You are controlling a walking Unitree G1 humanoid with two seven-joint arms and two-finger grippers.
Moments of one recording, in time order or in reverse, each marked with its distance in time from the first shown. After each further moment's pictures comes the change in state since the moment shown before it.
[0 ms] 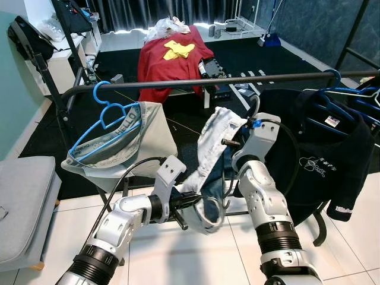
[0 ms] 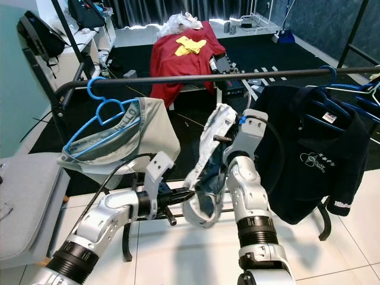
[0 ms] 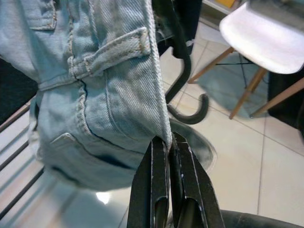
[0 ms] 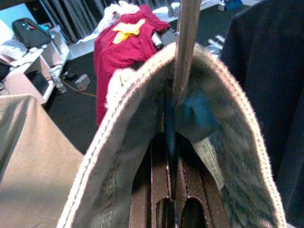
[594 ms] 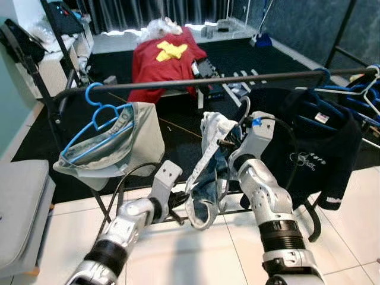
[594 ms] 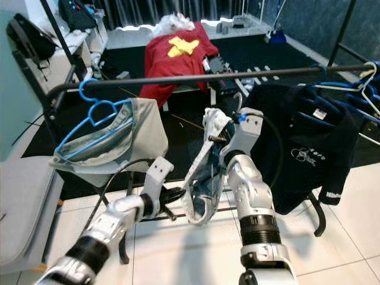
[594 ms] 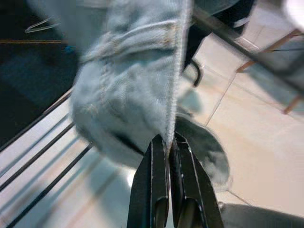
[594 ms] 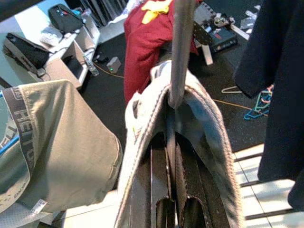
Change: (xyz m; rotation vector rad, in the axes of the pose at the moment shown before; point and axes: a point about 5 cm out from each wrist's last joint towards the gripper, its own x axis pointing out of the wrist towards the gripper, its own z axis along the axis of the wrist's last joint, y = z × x) left arm -0.005 0.030 -0.036 0.059 0.059 0.194; right arm -0.002 0.007 0.005 0.105 0.115 0.155
